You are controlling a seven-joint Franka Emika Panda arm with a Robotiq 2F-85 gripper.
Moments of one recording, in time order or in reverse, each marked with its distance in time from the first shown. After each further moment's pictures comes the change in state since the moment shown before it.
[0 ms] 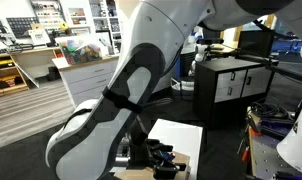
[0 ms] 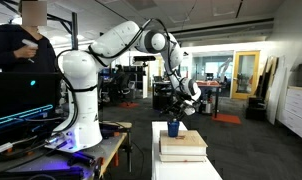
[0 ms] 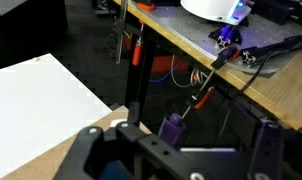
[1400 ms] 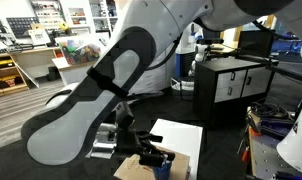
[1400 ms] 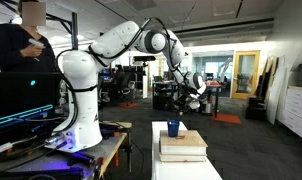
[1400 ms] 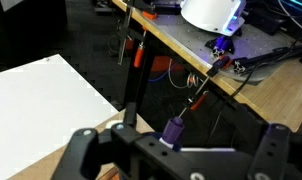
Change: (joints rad) arm -0.004 0.004 0.000 0.131 -0.001 -0.112 -0.074
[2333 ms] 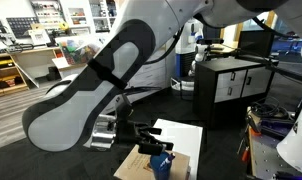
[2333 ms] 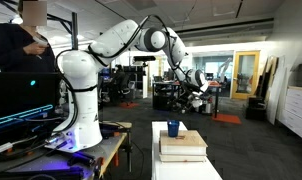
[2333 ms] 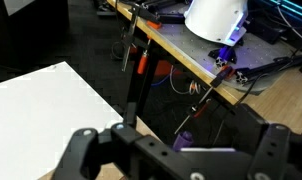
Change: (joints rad) arm -0.012 -0.021 -0.014 0.009 -0.016 -0.038 -0.045
